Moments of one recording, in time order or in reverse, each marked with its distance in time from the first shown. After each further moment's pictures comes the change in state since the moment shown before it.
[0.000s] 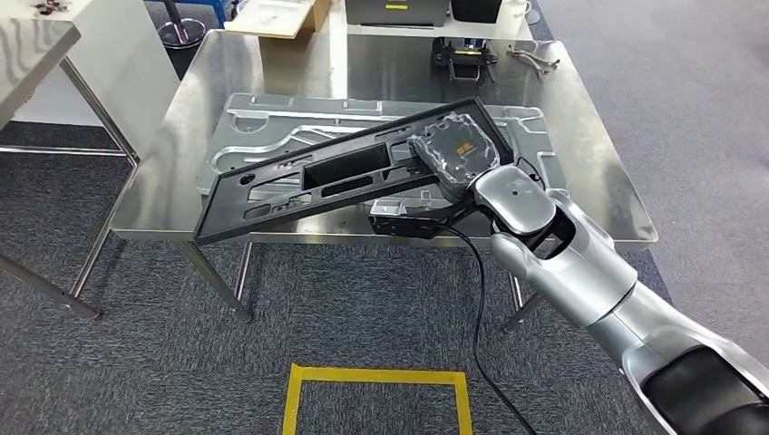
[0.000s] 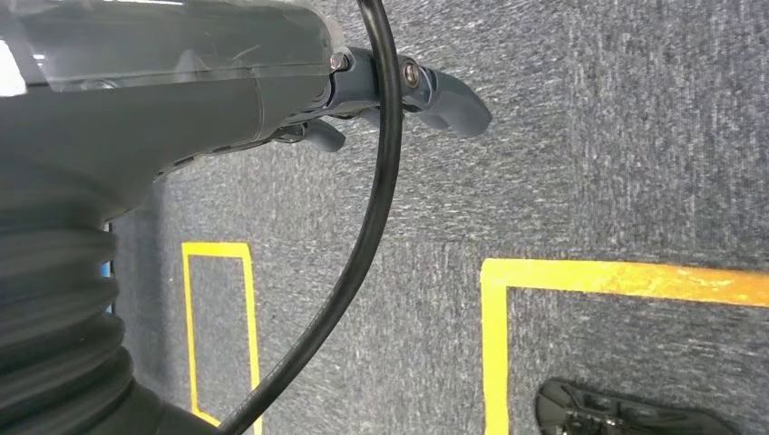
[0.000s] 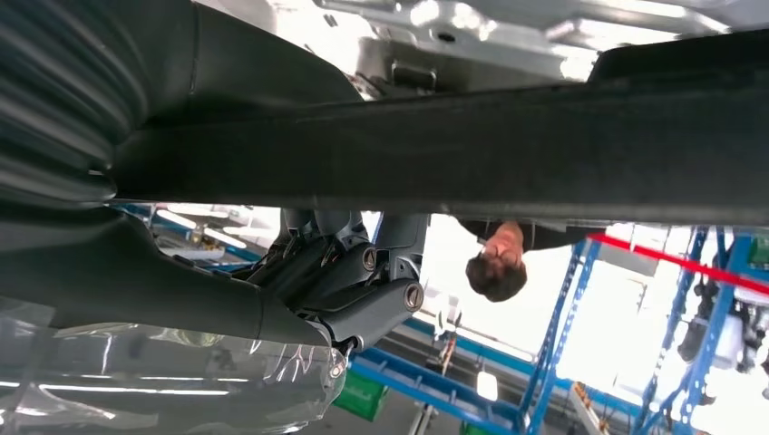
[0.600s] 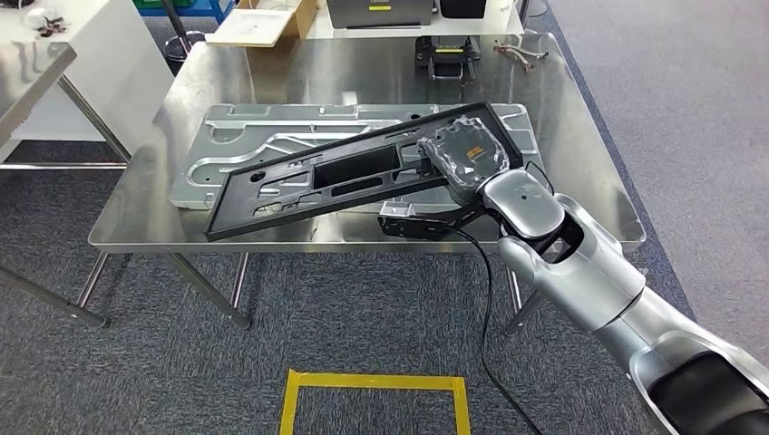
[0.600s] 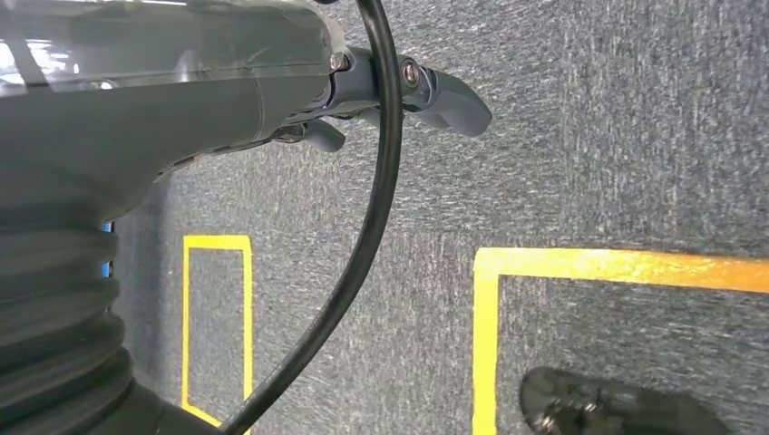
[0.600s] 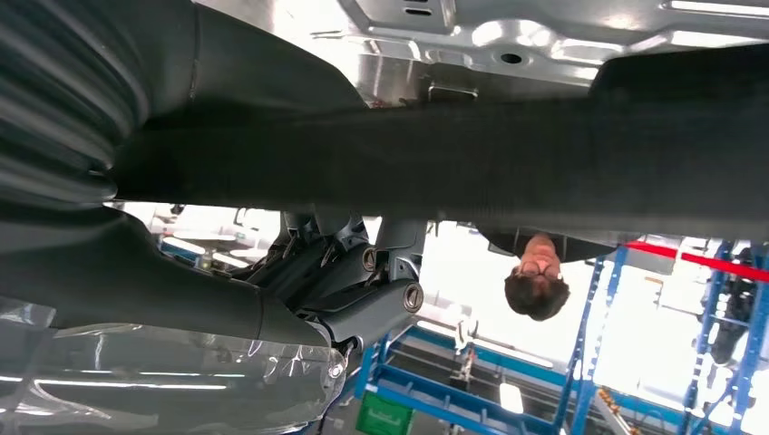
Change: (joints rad) left arm -0.001 0.000 0.001 0.000 0.000 0.003 0.000; right arm 0.027 -0.025 -0.012 -0.014 0.000 -0.003 -0.002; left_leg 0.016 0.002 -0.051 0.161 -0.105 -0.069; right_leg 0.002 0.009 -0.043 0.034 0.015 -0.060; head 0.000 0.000
